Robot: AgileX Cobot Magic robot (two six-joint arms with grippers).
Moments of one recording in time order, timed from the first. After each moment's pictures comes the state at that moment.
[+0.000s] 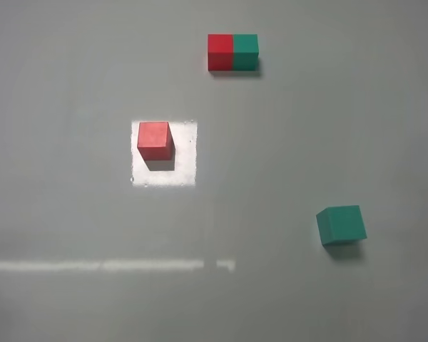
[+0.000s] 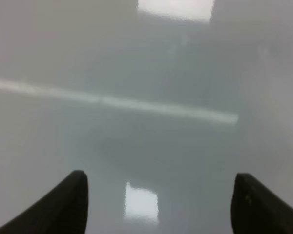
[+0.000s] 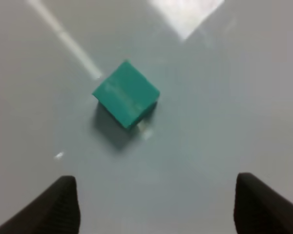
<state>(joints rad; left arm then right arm) 0.08 0.00 -0.50 0.07 1.04 -0.08 0.01 0.50 -0.84 0.38 1.03 -1.13</state>
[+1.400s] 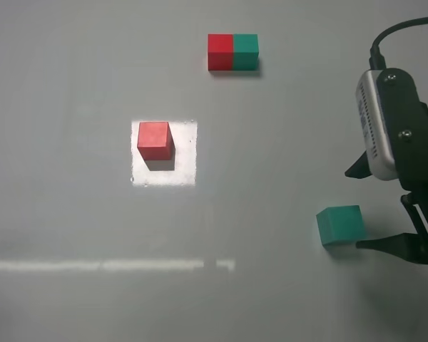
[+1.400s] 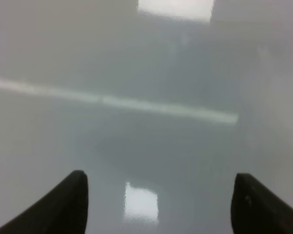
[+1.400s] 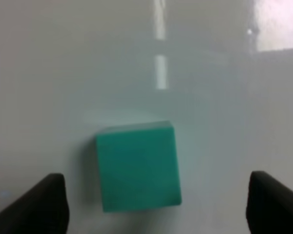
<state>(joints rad) 0.08 0.00 -0.50 0.07 1.04 -0.08 0.52 1.01 -0.98 -0.01 0.87 -1.16</state>
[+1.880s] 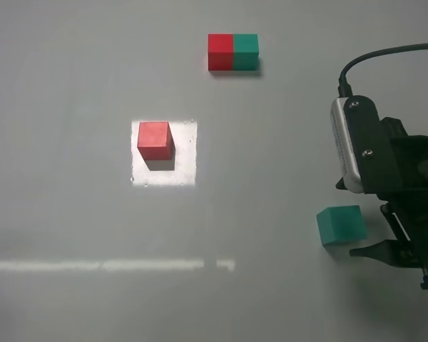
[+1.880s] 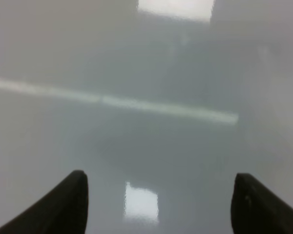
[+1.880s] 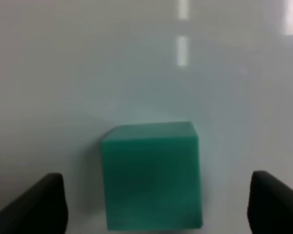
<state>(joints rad) 0.08 0.00 -0.50 0.07 1.04 -0.08 0.53 1.09 -0.98 -0.07 0.87 -1.13</state>
